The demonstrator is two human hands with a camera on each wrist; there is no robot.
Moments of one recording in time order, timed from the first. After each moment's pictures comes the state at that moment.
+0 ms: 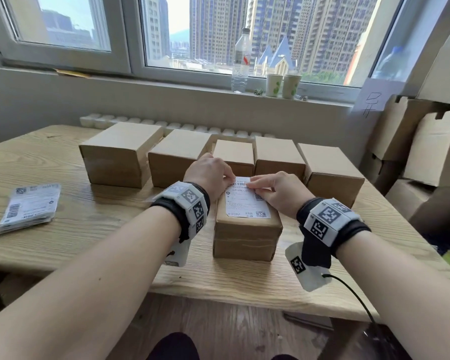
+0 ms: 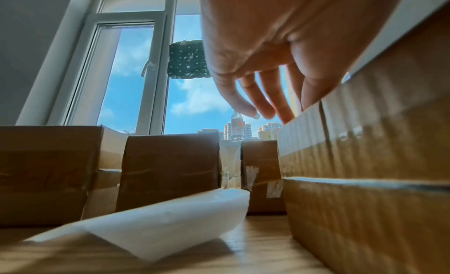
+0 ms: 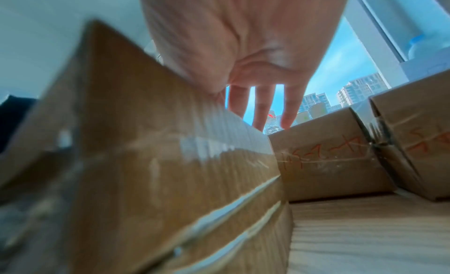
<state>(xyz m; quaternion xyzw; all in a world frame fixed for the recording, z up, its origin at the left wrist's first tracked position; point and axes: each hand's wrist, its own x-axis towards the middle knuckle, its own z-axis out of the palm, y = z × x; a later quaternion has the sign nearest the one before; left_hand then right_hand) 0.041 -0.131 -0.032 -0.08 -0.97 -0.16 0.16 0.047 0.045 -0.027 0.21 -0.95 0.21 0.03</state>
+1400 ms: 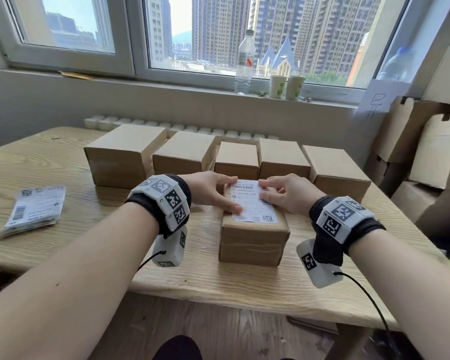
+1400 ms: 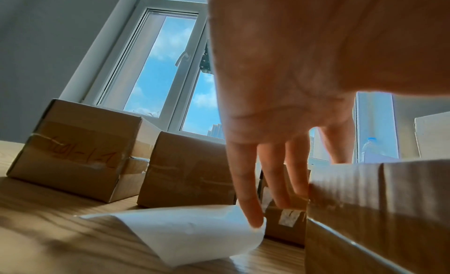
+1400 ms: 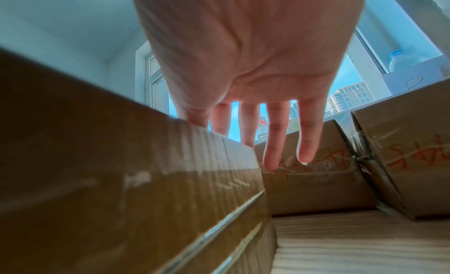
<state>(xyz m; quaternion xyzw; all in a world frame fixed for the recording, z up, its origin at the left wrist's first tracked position) 0.050 -0.157 -0.019 -0.09 -0.95 -0.26 -0.17 0.037 0.053 -0.022 0.15 -0.97 0.20 -0.04</state>
